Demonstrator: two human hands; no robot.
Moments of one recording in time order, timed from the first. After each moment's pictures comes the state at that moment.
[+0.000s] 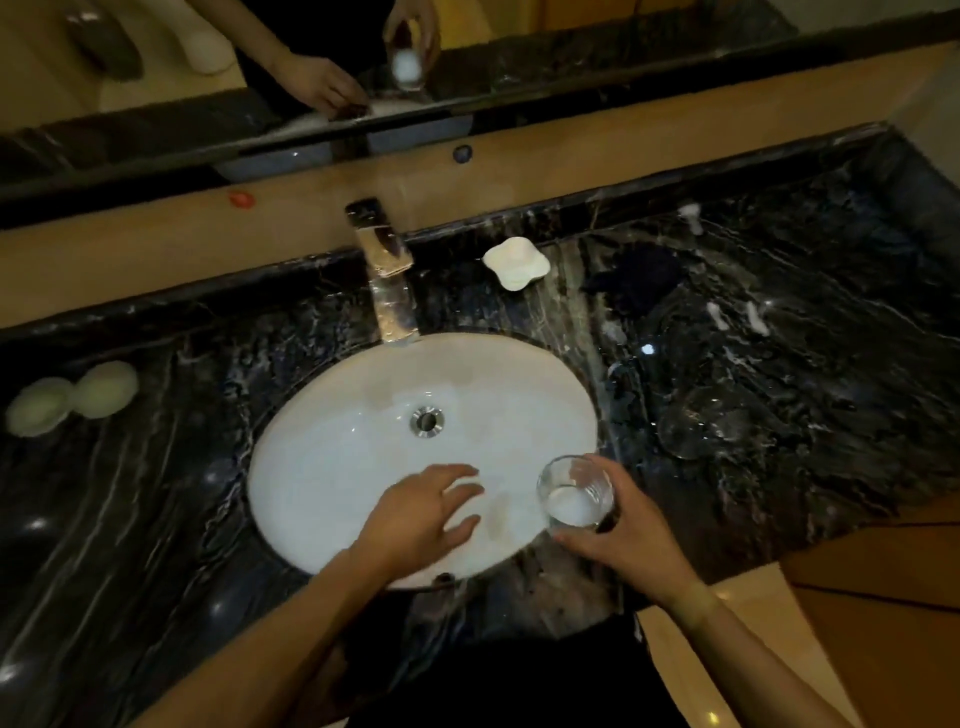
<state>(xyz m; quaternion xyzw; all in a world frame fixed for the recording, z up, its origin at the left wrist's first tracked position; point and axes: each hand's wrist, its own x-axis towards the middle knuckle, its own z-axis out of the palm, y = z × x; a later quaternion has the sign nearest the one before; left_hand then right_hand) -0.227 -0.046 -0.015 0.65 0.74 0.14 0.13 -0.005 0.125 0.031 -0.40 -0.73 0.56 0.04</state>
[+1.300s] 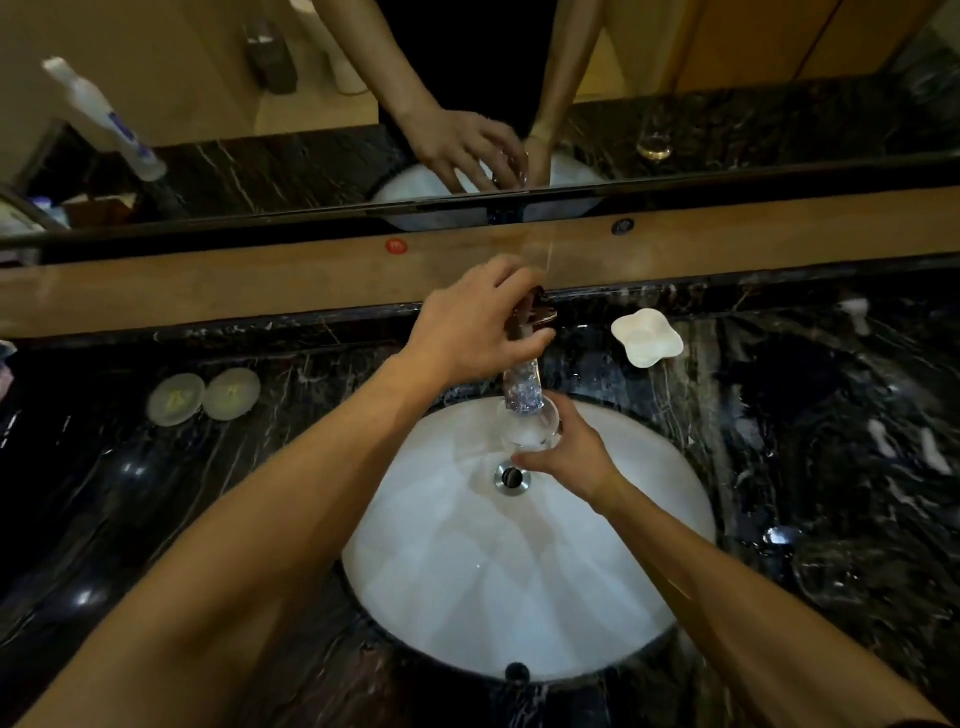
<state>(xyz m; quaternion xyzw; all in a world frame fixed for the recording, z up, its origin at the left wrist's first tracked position) -0.424 0.067 0.123 0.54 0.83 0.15 -0.03 -0.252 0.149 0.007 -0.31 -0.73 0.60 -0.01</state>
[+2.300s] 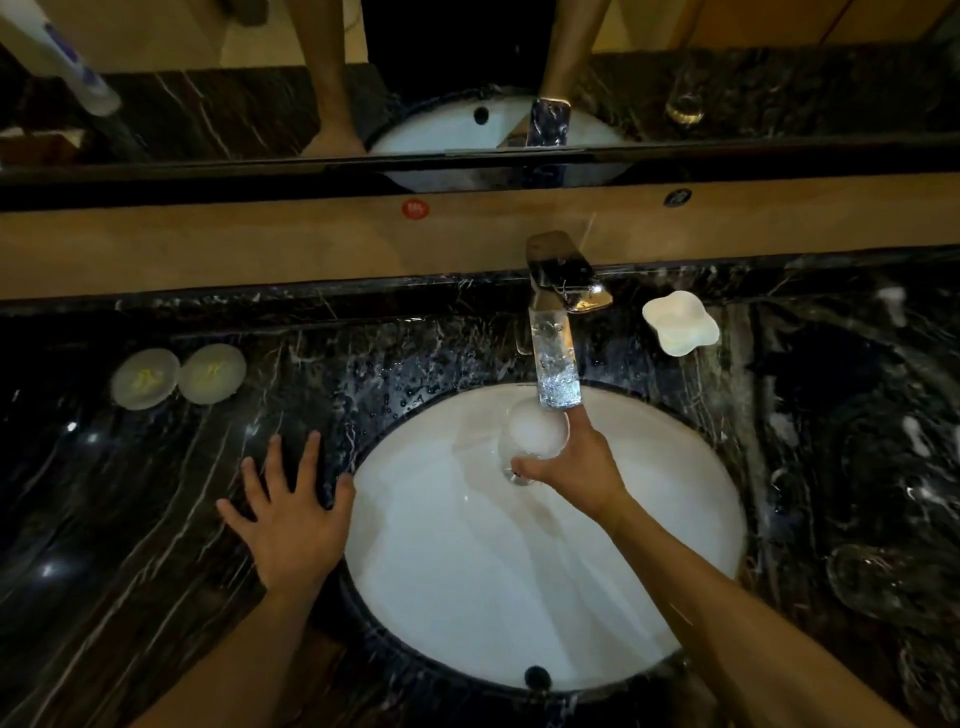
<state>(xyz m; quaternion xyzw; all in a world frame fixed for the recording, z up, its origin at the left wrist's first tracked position) -0.386 -0.173 -0.064 0.05 0.99 0.09 0.11 -0.266 0.121 -0.020 -0.36 -0.77 0.52 -0.03</state>
